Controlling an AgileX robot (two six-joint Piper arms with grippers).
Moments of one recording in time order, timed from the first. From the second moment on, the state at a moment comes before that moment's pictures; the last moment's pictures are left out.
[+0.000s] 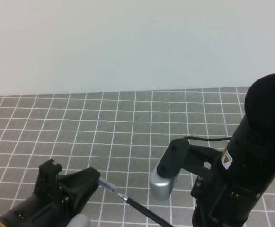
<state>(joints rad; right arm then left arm) 0.79 1.54 -1.21 0.41 1.31 -0.51 -0.69 0.94 -0.27 0.02 -0.37 1.40</state>
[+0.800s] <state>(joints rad) 0.79 1.57 -1.21 0.41 1.31 -0.50 -0.69 0.94 -0.27 0.11 -0.36 1.41</state>
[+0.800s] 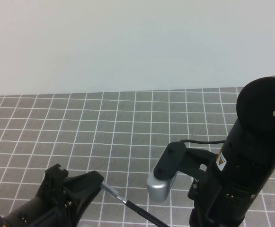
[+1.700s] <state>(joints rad) 0.79 1.60 -1.22 0.40 1.31 -0.50 -0.74 0.94 -0.27 -0.11 -0.35 1.55</state>
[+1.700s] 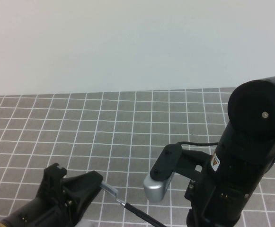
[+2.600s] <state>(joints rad) 0.79 1.60 -1.22 0.41 1.31 -0.51 -0.74 0.94 -0.27 -0.12 -0.30 1.59</state>
